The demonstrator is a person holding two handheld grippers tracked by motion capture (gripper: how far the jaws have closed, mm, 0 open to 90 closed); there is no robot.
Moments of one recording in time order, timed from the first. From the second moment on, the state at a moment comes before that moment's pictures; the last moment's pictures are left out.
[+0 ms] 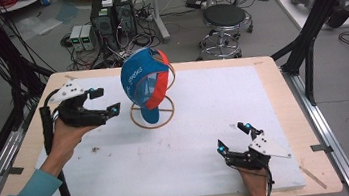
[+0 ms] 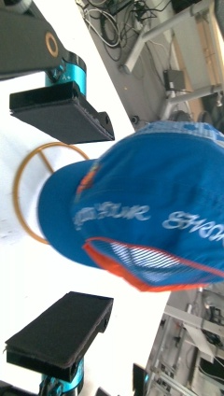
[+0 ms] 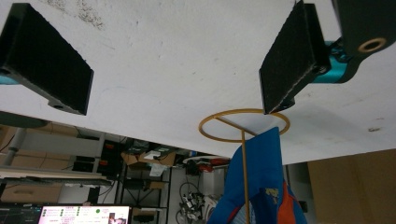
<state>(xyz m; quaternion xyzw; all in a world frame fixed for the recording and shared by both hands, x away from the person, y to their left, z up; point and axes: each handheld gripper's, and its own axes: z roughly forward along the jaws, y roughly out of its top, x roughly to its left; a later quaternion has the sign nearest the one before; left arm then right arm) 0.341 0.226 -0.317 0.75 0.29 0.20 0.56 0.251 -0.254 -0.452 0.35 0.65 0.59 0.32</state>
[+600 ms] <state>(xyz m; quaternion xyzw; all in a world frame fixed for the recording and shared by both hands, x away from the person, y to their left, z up) 0.265 0.293 -0.431 0.72 0.30 0.23 0.59 0.251 -0.254 -0.452 0.35 0.66 0.58 0.33</state>
